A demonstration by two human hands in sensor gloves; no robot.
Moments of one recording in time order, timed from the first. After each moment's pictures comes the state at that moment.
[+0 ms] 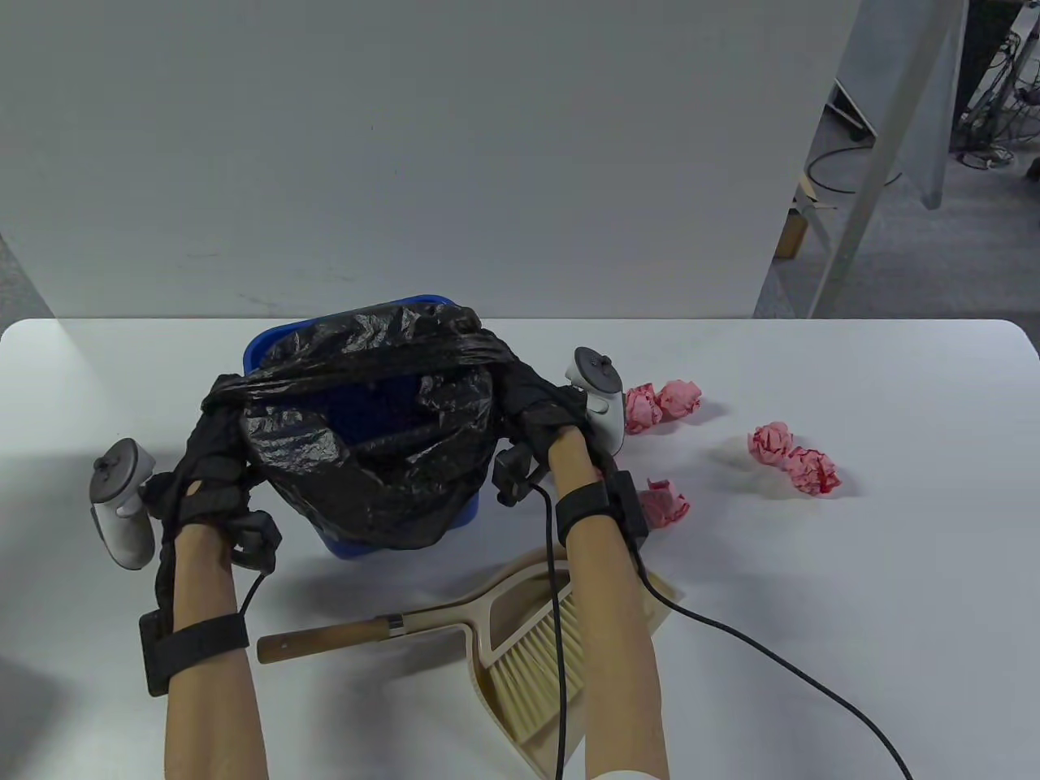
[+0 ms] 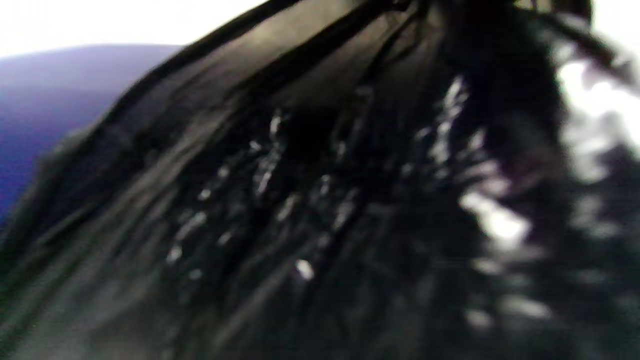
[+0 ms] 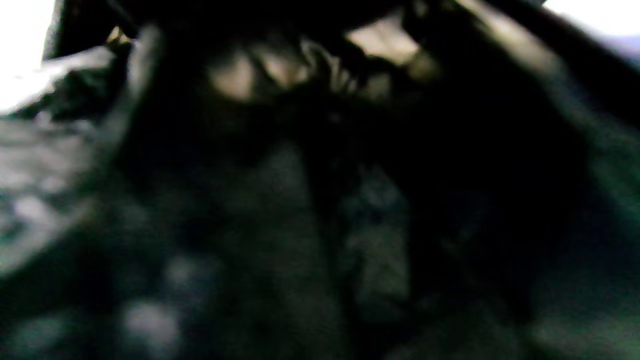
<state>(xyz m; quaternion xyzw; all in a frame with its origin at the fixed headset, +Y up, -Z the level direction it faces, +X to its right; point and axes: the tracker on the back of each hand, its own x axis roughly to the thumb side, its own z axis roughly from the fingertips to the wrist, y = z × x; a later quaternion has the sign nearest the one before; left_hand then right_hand) -0.380 -0.666 -0.439 -0.04 0.01 0.77 0.64 0.016 -0.680 -0.561 0.12 0.23 0.60 0.76</state>
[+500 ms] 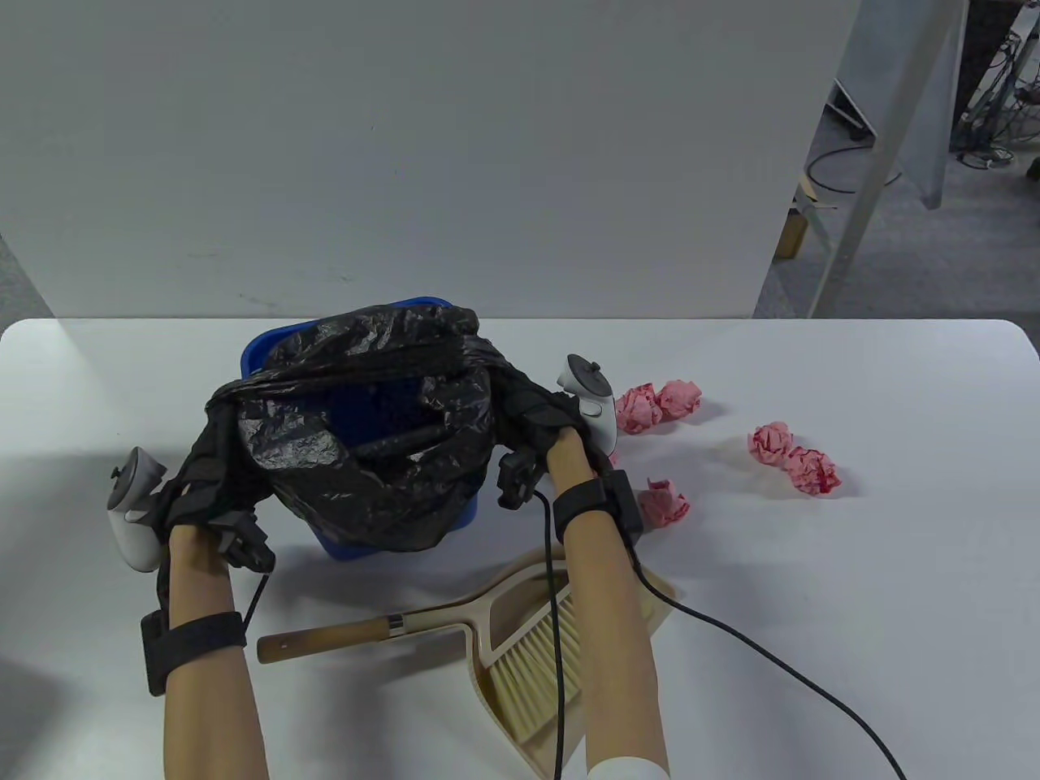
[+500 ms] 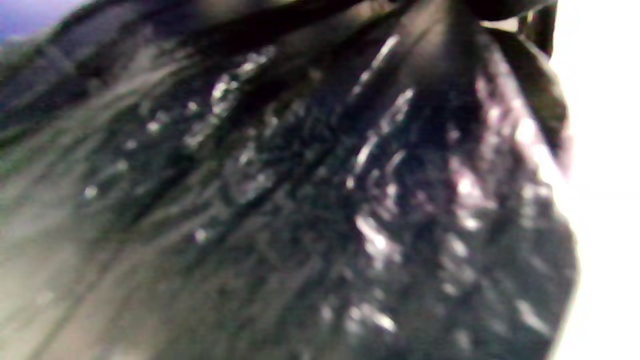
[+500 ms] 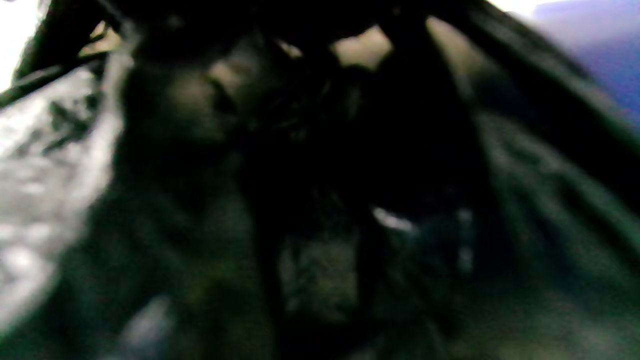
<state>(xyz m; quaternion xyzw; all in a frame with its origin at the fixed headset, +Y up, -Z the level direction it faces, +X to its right) -0.375 -0.684 -0.445 -0.09 0.02 0.83 0.56 0.011 -0.696 -0.568 0.12 0.27 0.57 0.76</state>
